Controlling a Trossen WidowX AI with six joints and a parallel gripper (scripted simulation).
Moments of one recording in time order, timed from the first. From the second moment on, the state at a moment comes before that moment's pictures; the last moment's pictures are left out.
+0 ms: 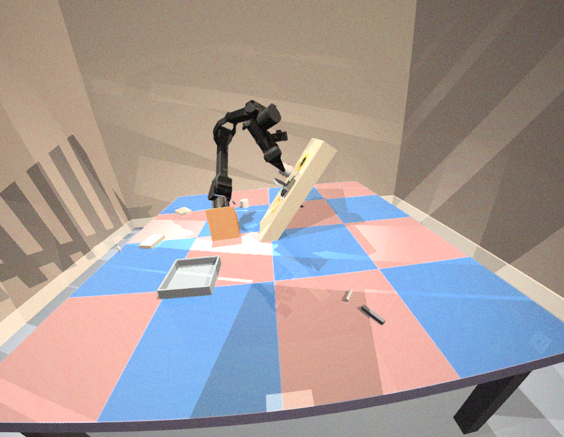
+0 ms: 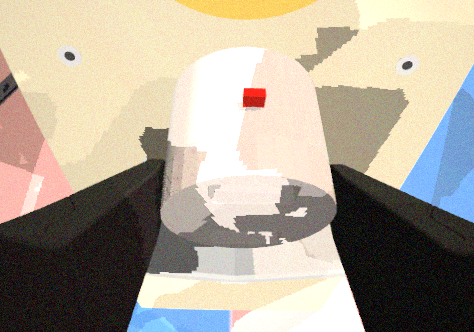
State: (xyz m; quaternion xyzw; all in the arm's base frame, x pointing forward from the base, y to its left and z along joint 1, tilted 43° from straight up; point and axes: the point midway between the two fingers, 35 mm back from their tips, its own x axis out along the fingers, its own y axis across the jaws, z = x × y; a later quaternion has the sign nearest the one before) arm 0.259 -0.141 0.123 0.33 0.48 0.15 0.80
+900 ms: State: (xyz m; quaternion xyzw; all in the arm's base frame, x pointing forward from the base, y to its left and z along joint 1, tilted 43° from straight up) arm 0.230 -0.223 0.116 0.33 0.48 0.15 0.80
